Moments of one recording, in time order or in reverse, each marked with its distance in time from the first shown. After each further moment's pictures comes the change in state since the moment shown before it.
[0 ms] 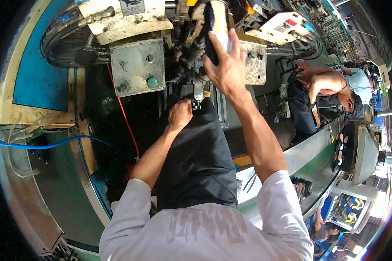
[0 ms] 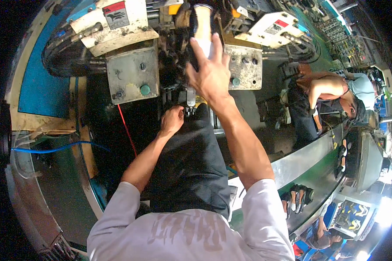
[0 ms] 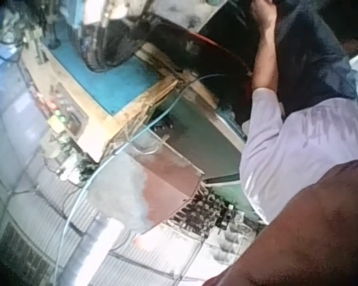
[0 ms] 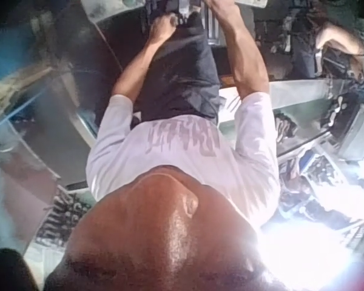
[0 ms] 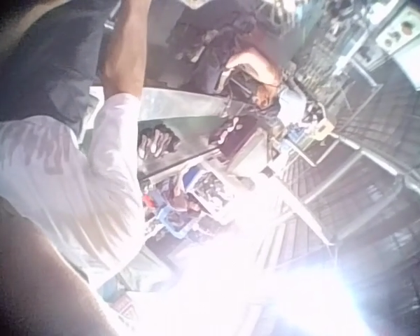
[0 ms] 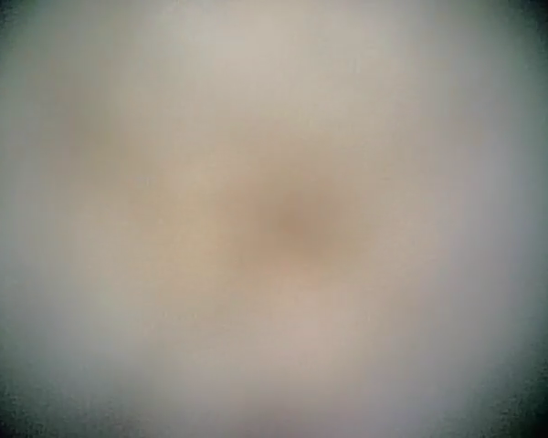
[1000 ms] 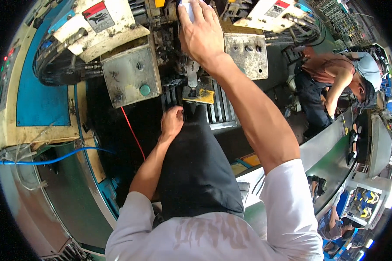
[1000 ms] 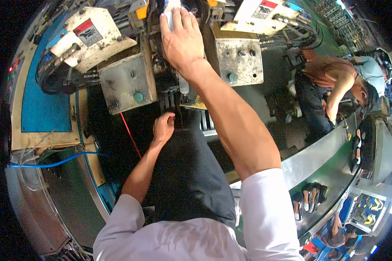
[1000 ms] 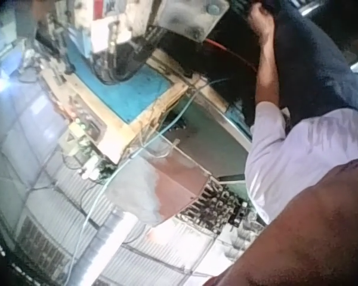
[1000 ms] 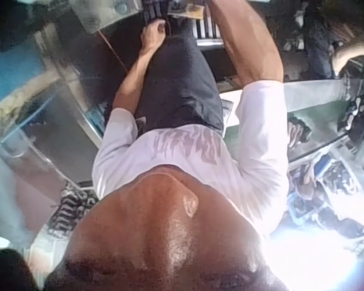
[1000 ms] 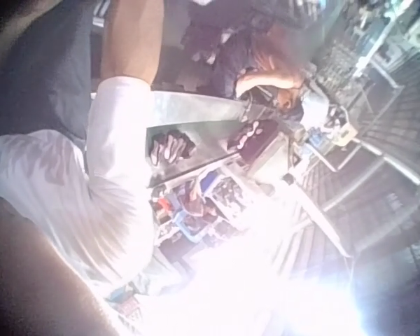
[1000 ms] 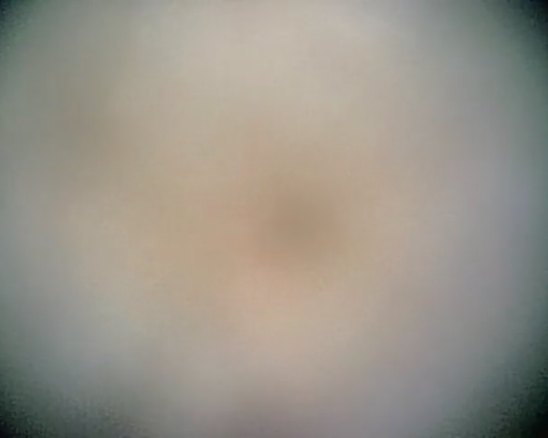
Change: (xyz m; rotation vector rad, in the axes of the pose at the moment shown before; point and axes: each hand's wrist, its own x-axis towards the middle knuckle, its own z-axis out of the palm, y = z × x) left_hand -0.012 -0.016 -0.013 -0.012 0.092 -0.060; right_hand 0.085 0.021 0.050 -0.168 0.404 -0.373
